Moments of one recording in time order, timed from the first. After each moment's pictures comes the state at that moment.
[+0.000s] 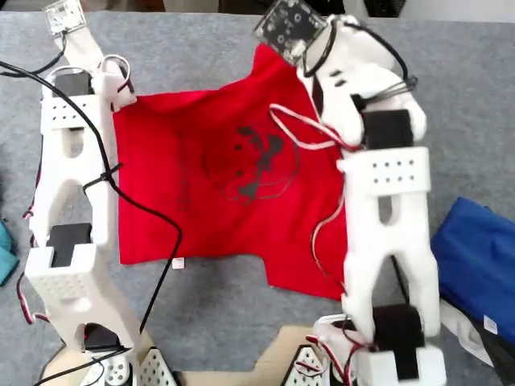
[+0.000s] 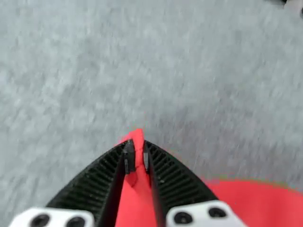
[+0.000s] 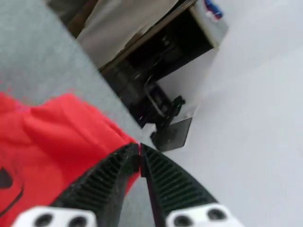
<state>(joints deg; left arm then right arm) -9.1 18.2 -21.2 64.2 5.9 -9.5 -15.3 -5.7 53.1 42.9</state>
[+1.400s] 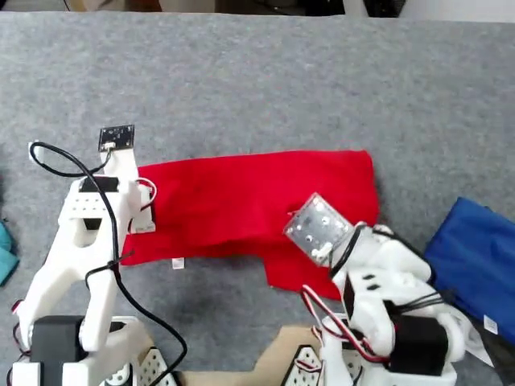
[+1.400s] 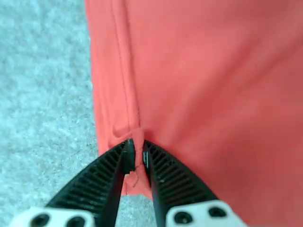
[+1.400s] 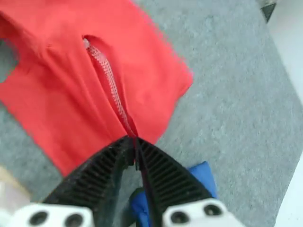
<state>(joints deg) -4.7 -18.7 46.9 56.6 -3.3 1.8 -80.2 43.9 93.8 45.7</state>
